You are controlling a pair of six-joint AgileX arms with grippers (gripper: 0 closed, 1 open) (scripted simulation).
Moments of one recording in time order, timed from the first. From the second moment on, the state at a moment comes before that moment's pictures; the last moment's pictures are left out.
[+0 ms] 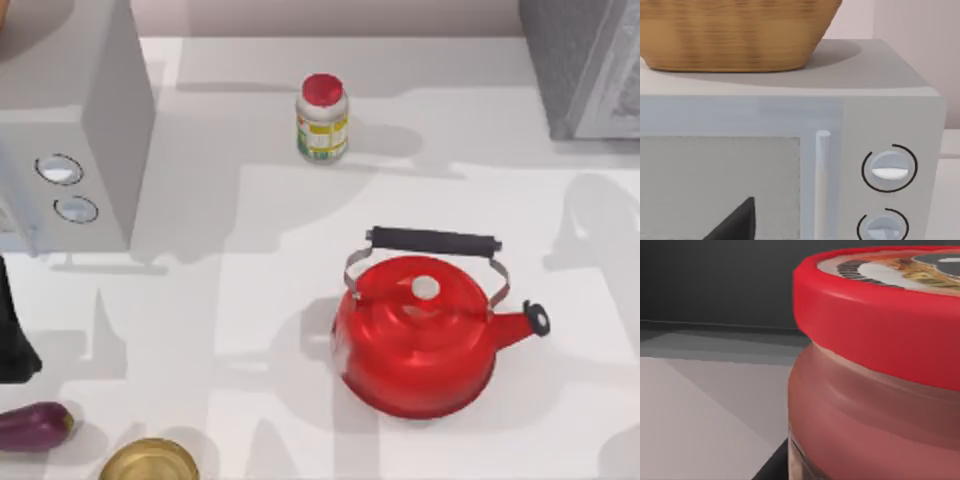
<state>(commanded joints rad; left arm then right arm) 0.00 0.00 0.00 0.00 0.00 0.00 0.10 0.60 1.07 -0.30 0.06 -0.04</state>
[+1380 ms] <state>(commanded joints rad) 0.00 0.00 0.00 0.00 0.00 0.00 0.00 0.11 0.06 0.09 -0.04 0.00</state>
